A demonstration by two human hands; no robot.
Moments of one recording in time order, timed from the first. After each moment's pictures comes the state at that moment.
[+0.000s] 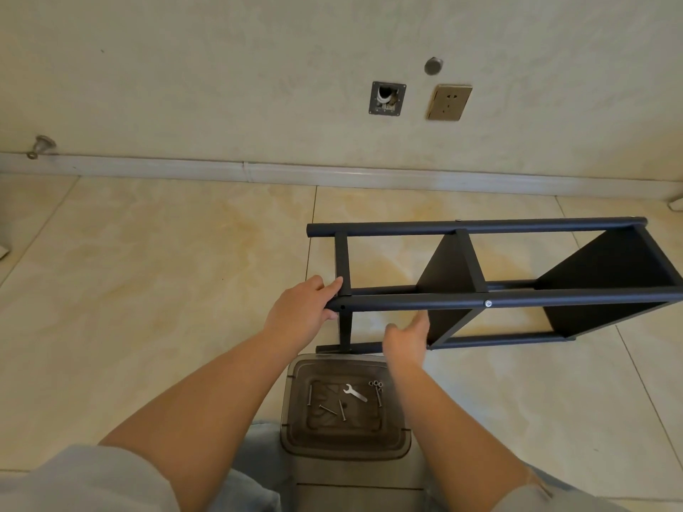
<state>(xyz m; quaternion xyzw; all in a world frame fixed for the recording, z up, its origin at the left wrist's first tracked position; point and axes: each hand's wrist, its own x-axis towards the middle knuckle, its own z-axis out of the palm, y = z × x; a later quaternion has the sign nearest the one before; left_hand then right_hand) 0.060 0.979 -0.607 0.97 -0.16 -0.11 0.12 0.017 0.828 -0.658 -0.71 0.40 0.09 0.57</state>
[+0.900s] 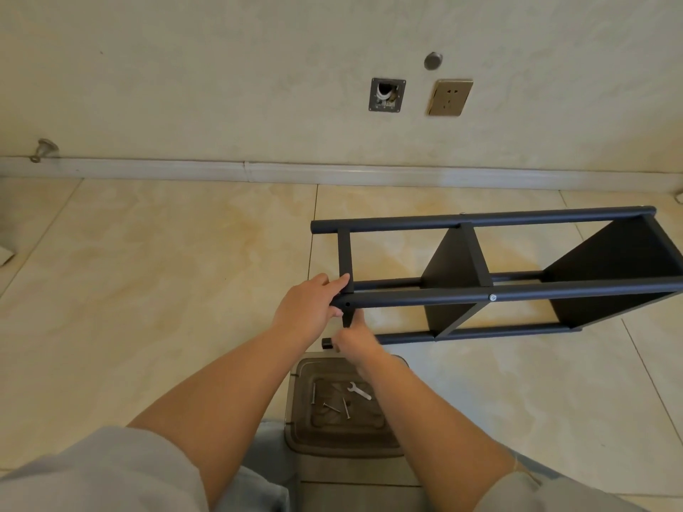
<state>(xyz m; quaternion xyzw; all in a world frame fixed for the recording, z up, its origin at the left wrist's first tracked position) 0.063 0.971 -0.609 0.97 -0.15 -0.11 0.14 0.025 0.864 -0.643 -0.73 0.21 0.31 0.58</state>
